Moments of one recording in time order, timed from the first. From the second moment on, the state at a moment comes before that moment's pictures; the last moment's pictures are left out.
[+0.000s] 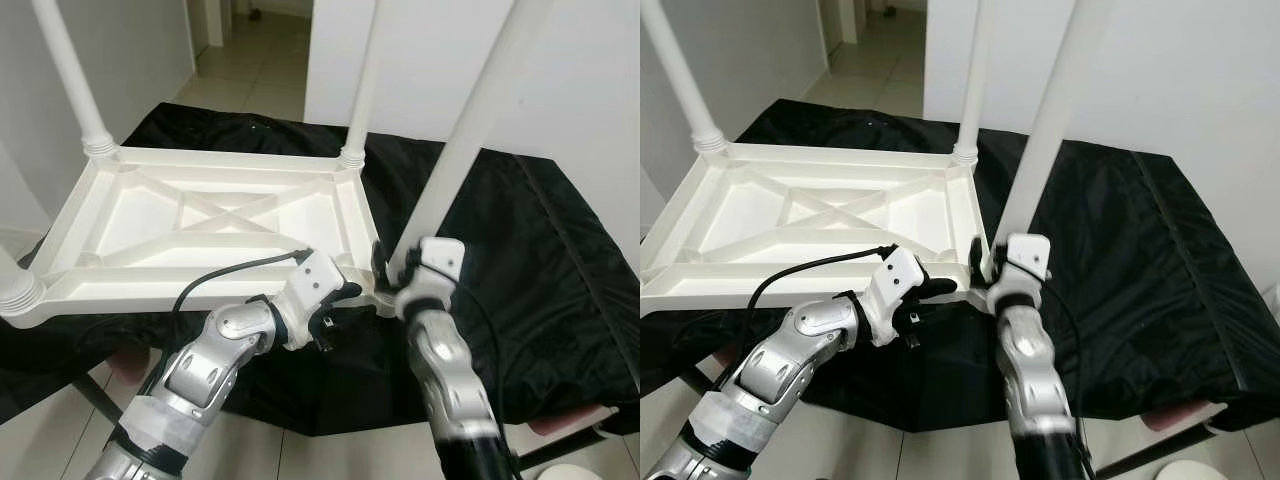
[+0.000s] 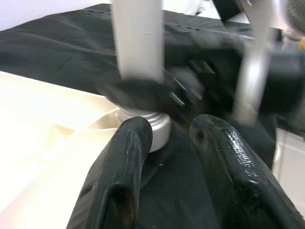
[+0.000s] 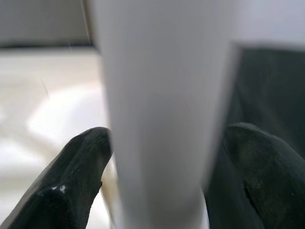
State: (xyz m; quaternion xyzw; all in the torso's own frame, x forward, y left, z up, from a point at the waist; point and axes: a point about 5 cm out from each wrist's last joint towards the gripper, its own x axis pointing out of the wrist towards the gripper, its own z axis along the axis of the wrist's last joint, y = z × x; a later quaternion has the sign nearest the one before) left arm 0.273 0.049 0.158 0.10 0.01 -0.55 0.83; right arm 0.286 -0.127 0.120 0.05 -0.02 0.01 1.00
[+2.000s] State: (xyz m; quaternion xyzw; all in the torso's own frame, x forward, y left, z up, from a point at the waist) left arm 0.272 0.046 0.163 0.10 0.00 -0.55 0.83; right arm 0.335 -0.168 0.120 -0.03 0.00 0.33 0.94
